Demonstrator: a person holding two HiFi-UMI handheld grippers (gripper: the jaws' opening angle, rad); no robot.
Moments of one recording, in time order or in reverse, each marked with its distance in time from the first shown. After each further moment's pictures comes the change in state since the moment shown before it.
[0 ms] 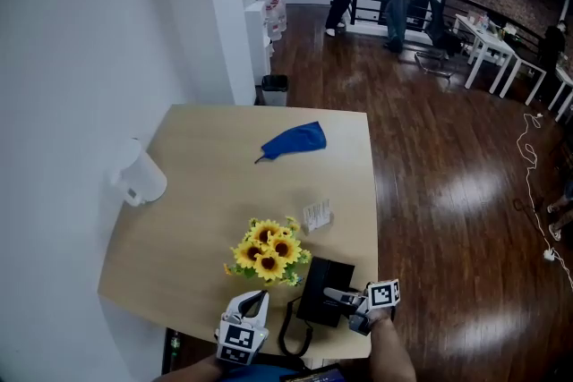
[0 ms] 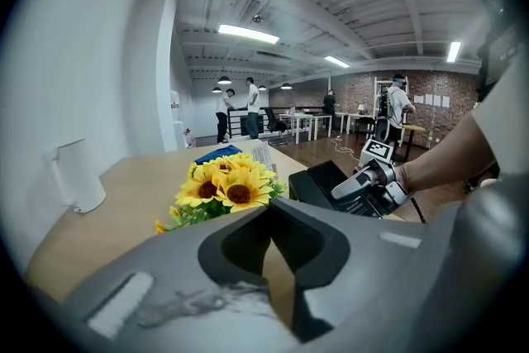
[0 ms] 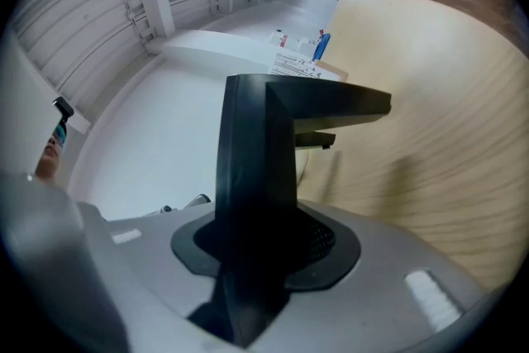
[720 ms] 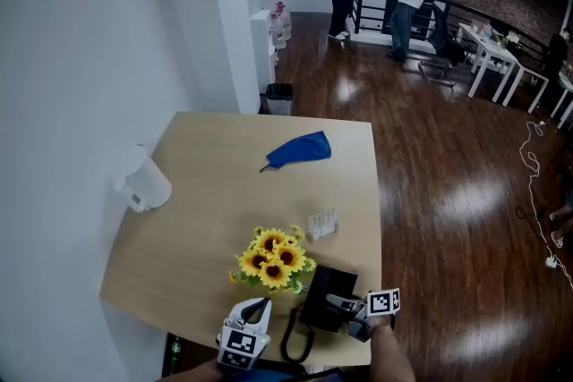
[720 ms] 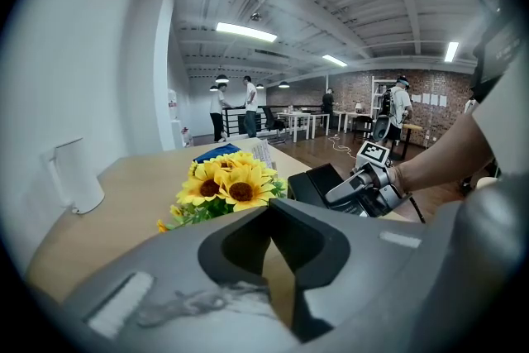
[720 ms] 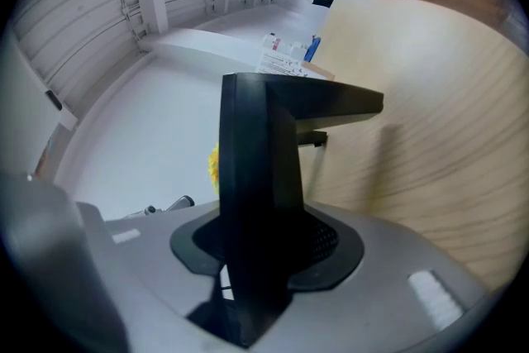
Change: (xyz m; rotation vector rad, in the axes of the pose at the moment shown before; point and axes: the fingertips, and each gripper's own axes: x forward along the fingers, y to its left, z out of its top) left arm 0.001 0.003 -0.002 0.010 0.007 -0.015; right arm 0.002 -0.026 0.000 0.020 -0.022 -0.108
